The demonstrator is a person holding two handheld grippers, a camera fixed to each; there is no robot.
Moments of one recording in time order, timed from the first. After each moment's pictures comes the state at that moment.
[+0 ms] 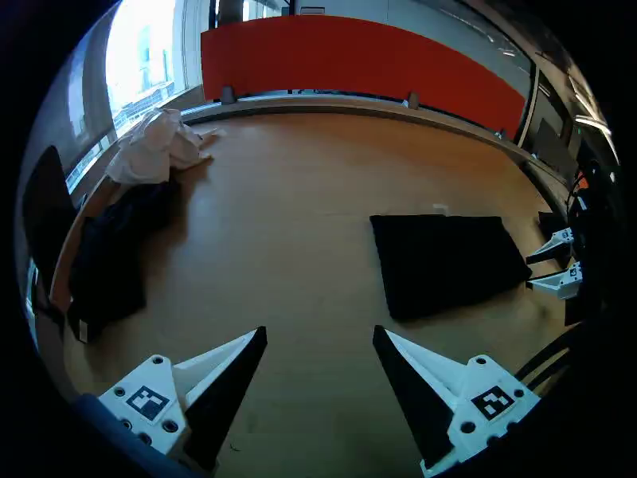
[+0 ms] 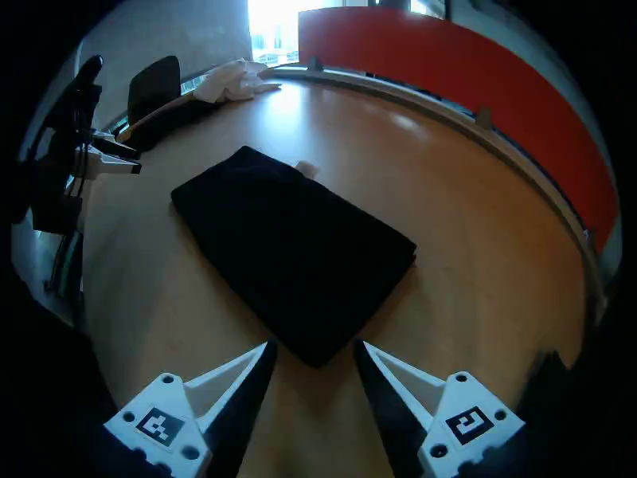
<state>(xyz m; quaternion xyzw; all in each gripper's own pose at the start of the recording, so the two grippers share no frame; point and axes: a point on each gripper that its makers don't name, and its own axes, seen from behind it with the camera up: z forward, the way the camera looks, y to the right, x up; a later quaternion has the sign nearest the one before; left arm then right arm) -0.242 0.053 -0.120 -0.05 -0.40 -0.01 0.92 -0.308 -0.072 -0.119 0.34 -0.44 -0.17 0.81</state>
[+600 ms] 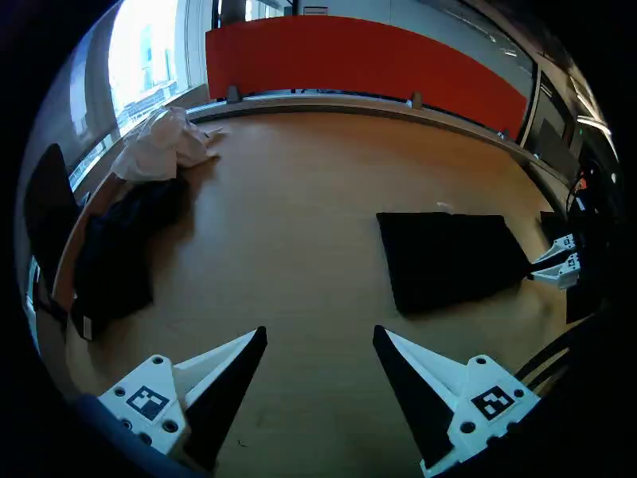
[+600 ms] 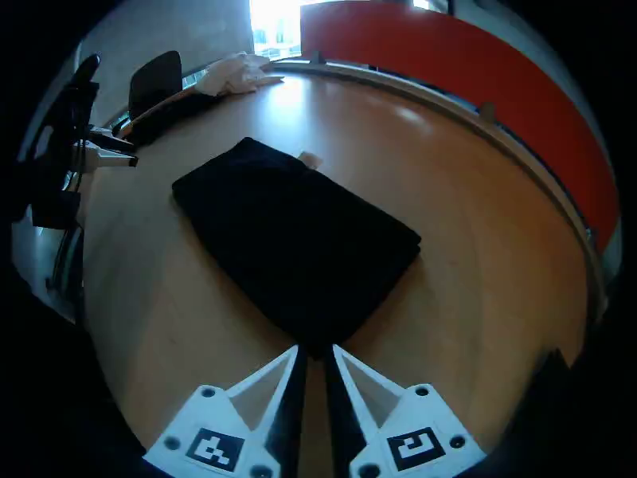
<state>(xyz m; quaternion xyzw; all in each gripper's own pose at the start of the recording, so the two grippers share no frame) -0.241 0.044 -0.127 -0.04 -0.40 -0.01 0.92 -0.313 -0.071 -0.122 0.34 -0.45 -0.18 0.81</state>
